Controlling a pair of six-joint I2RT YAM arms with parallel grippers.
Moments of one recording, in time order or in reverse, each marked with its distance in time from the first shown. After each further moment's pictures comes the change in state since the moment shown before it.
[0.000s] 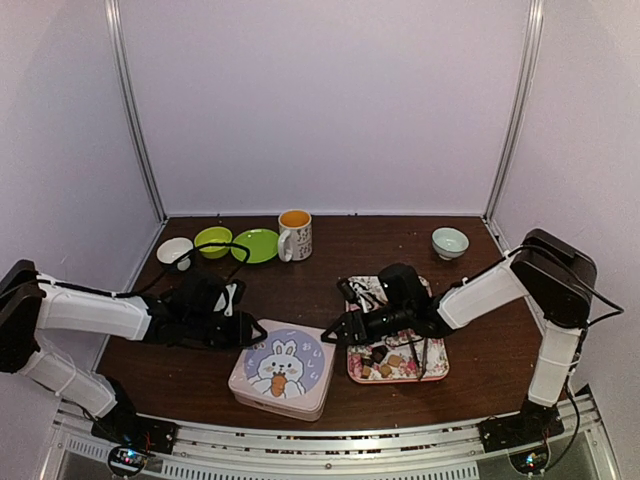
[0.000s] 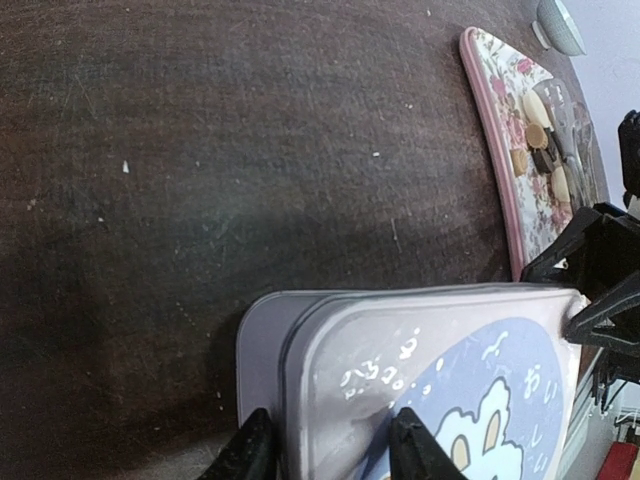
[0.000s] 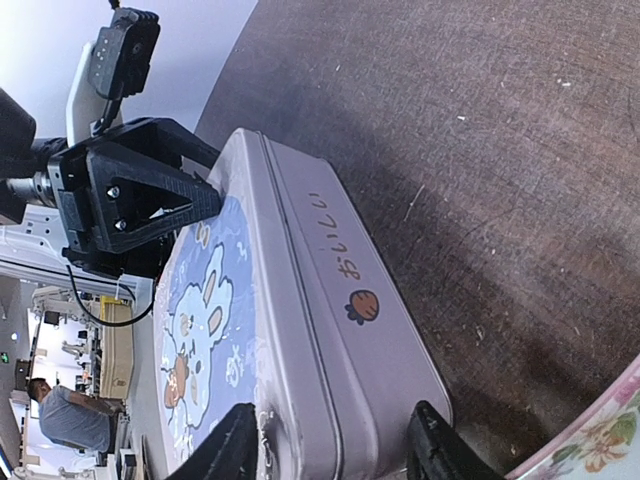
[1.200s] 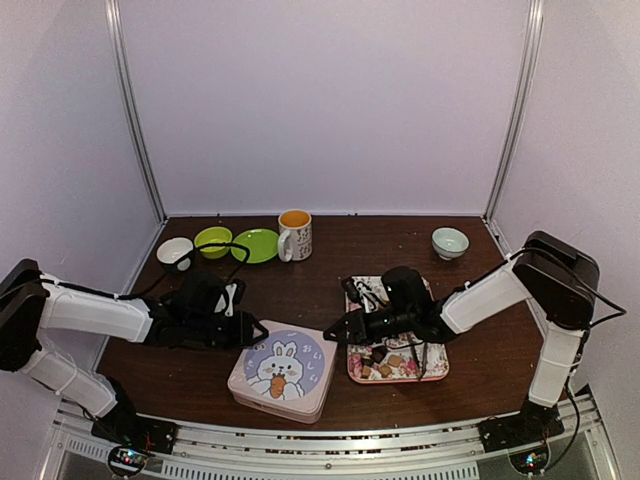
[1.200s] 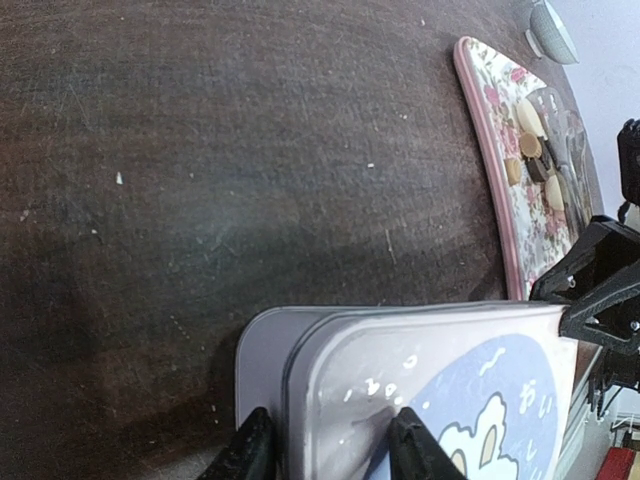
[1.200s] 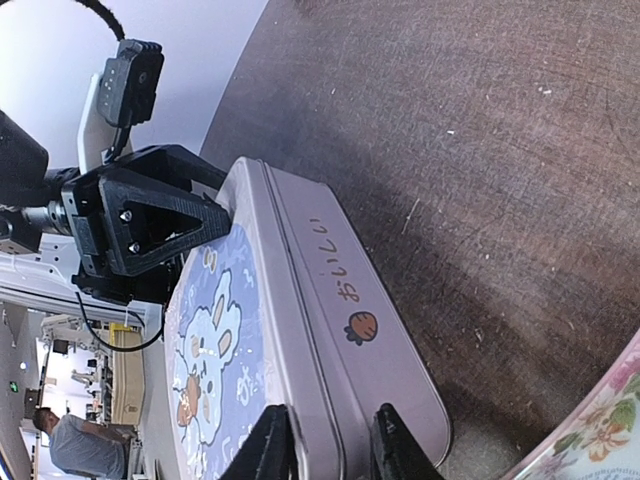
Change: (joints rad) left arm -0.005 0.015 -0.019 0.065 0.003 -0.011; right arm 0.012 -0.016 -0.051 0.068 0.063 0.090
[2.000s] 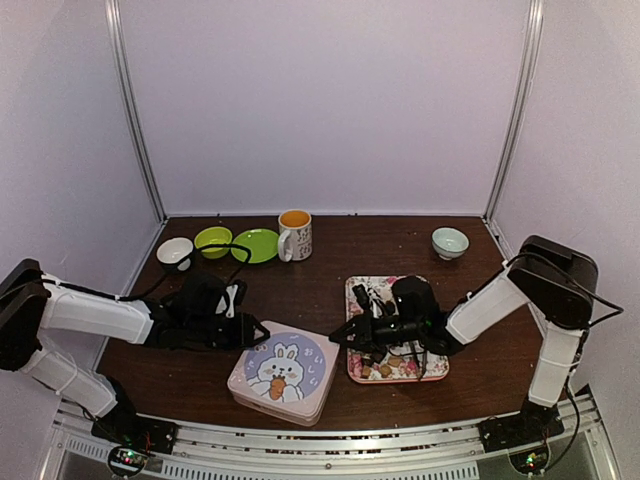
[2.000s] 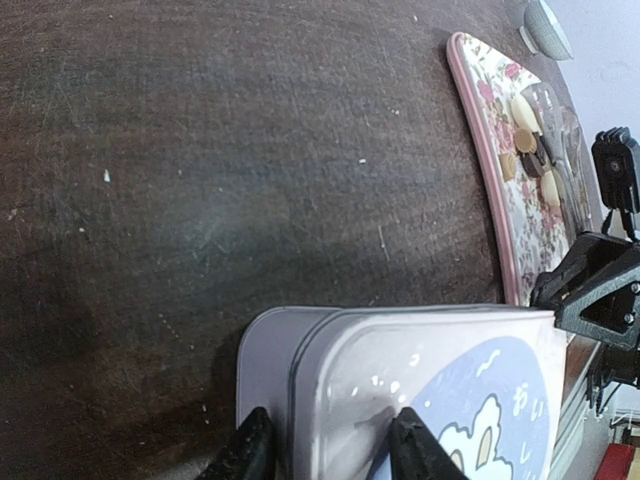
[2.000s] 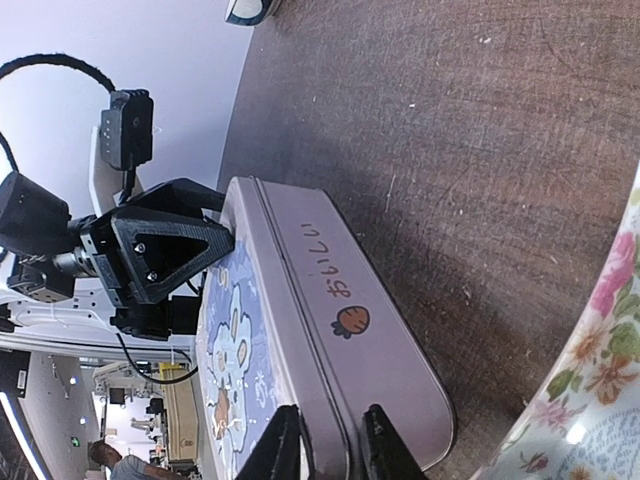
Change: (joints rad) left arm -0.008 0.003 -0.010 0.025 -0.001 -0.002; right arm 0.003 0.009 -0.113 0.232 0.021 0.253
